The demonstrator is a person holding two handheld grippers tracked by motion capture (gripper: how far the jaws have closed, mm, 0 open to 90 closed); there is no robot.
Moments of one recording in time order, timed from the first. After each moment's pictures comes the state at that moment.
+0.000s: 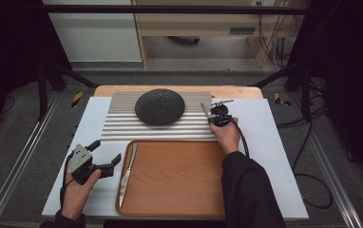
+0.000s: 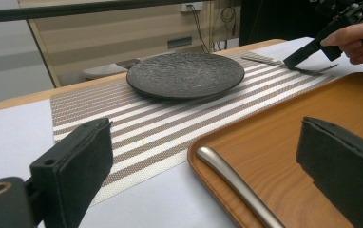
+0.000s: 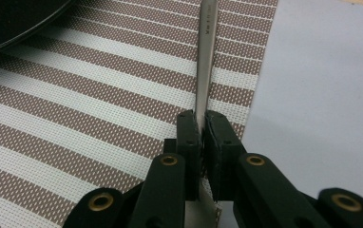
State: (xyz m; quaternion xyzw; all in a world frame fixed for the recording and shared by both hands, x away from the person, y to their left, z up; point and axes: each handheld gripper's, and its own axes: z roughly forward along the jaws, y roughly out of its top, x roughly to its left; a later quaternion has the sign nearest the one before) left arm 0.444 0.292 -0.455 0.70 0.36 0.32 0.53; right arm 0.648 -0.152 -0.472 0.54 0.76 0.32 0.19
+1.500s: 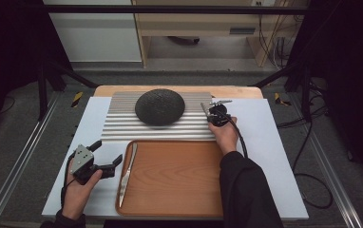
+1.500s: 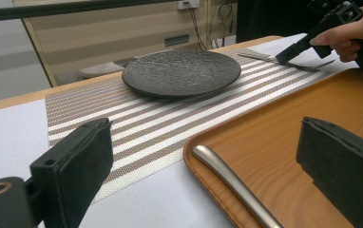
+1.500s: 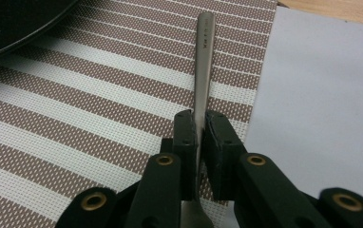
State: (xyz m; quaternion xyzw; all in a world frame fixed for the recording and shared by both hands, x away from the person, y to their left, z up) left arm 0.444 0.290 -0.455 0.70 0.36 0.31 0.53; right arm 0.651 -0.148 -0.476 0.53 0.75 0.32 0.22
